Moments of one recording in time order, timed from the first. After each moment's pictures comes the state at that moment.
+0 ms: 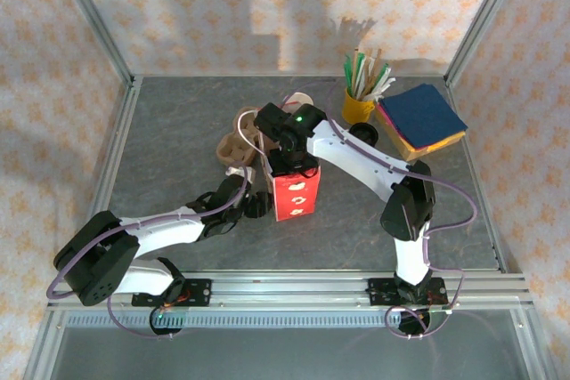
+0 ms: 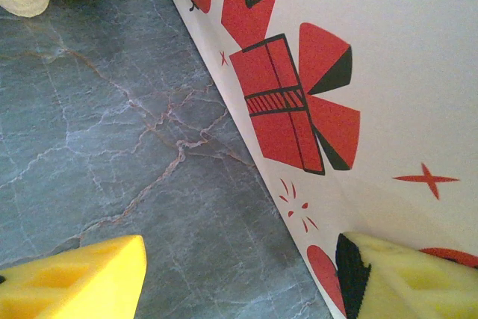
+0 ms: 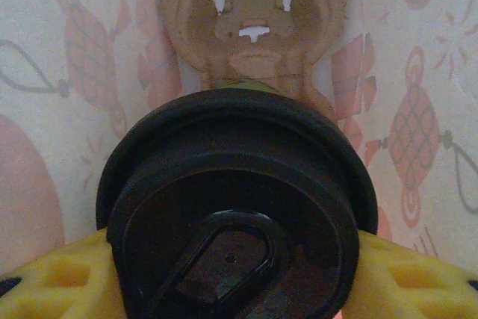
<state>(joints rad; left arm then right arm) -0.67 1.31 0.45 0.09 -0.11 -0.59 0.87 1.93 1.91 -1.37 0.04 0.65</state>
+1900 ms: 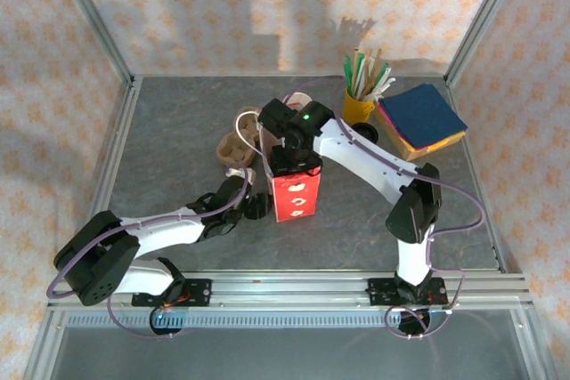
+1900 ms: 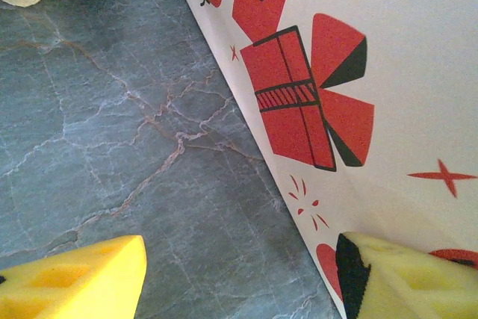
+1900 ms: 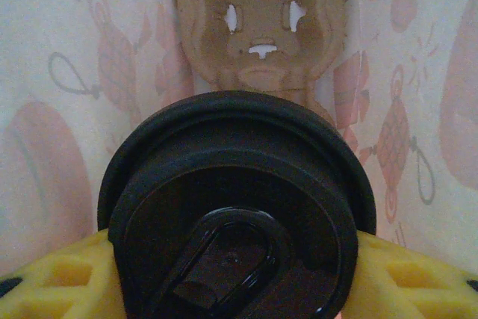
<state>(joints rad) -0.67 1.32 0.45 0.09 -0.11 -0.59 0.86 1.88 1.91 -1.36 0.03 0.65</state>
